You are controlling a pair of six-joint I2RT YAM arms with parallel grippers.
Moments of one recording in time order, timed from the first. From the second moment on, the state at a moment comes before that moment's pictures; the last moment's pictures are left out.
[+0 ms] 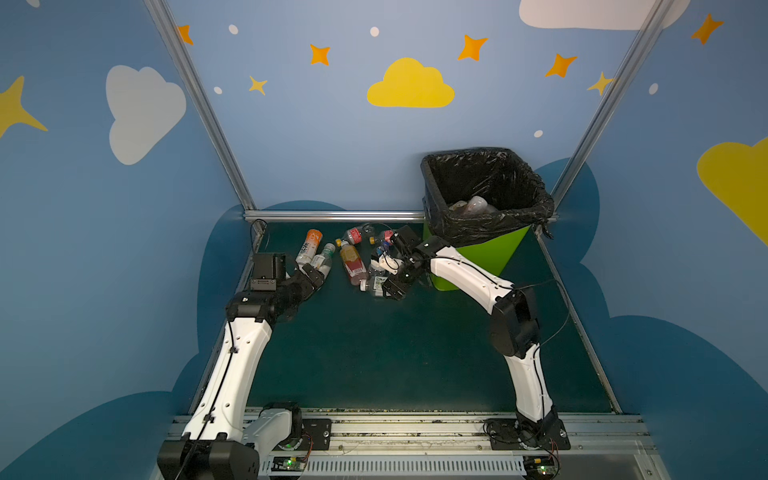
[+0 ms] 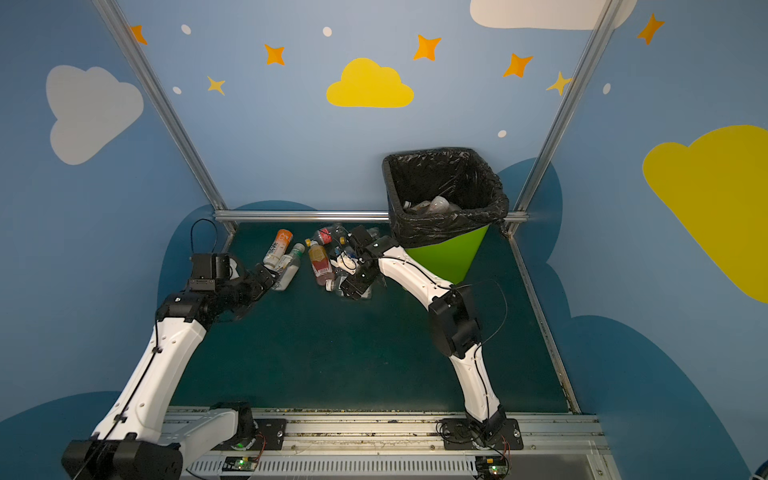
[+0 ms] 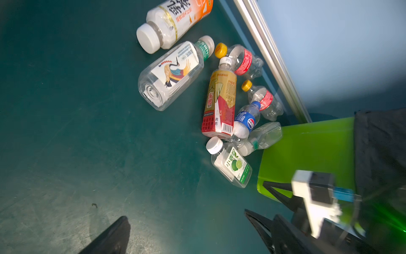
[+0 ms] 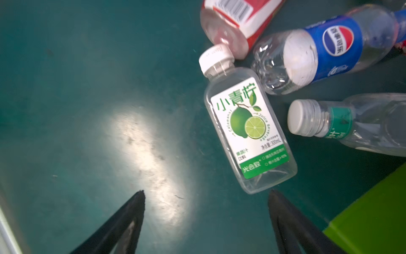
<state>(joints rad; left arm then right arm) 0.02 1.08 1.07 -0.80 0.21 -0.81 0.74 2.19 2.02 -0.99 -0.19 -0.35</state>
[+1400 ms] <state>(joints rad) 0.19 1.17 1.18 -0.84 0.34 -0.76 0.71 2.50 2.29 -1.00 -0.18 -0.42</state>
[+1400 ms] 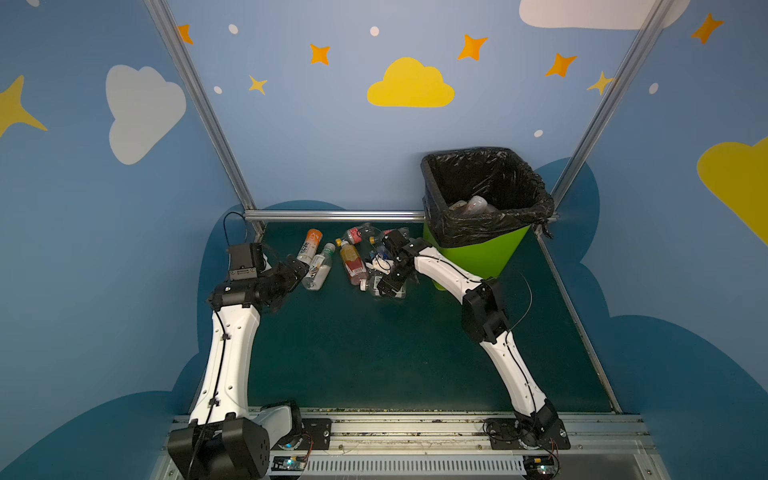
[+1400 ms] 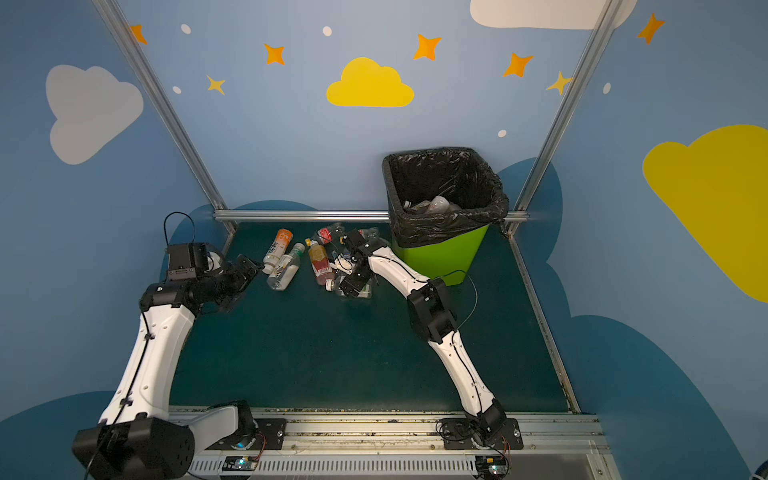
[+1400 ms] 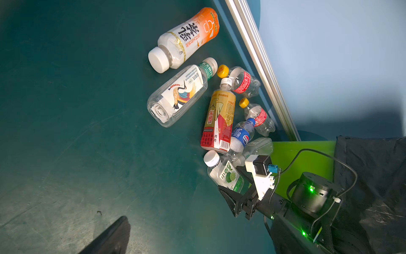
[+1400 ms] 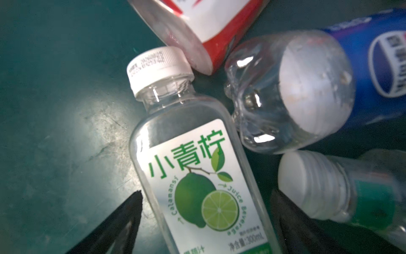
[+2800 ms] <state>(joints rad) 0.24 1.11 1.26 -0.85 0.33 -0.63 0.65 1.95 2.69 -0.77 0.35 -0.27</state>
